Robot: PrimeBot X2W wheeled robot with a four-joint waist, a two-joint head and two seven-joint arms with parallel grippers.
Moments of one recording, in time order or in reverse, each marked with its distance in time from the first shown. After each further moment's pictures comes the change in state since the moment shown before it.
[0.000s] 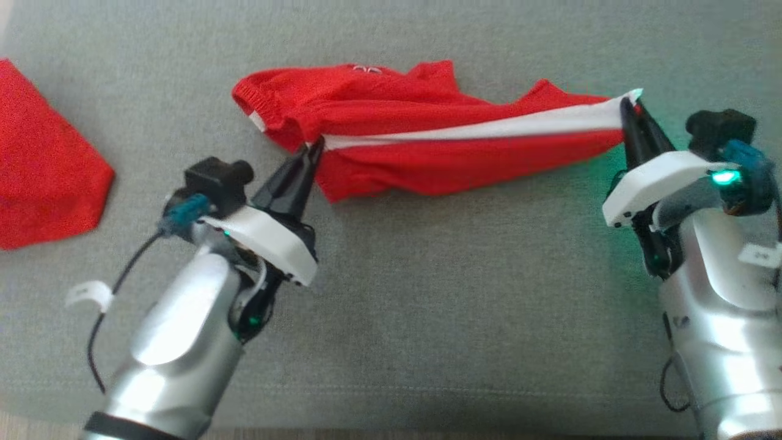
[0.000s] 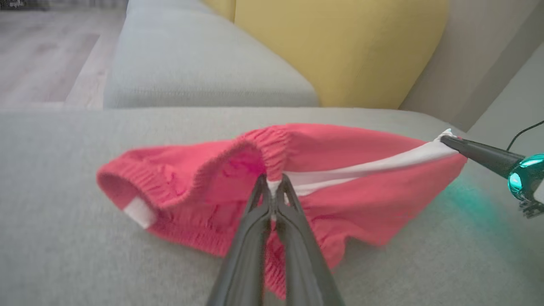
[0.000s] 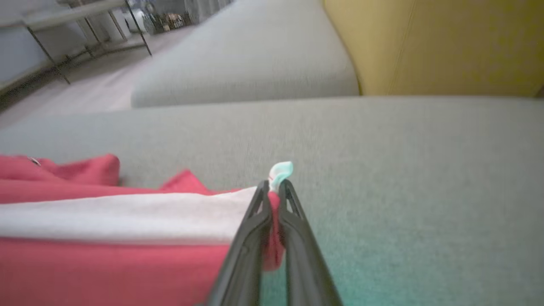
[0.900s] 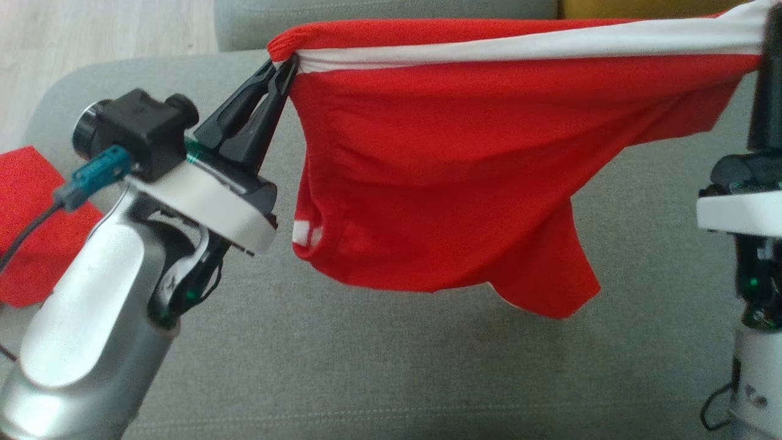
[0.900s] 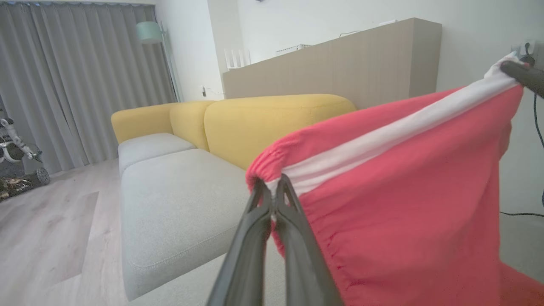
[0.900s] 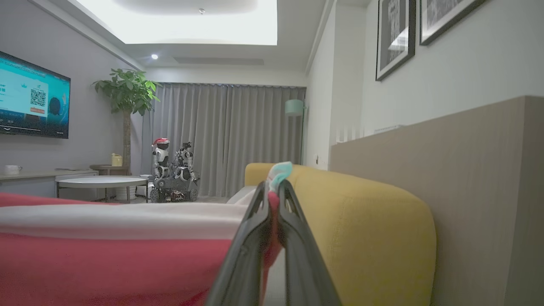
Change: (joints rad) left arm 0.007 0.224 0.053 -0.586 0.014 0.089 0.275; right arm 0.311 0.022 -0.133 -1.003 -0.054 0.000 0.138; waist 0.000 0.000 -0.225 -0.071
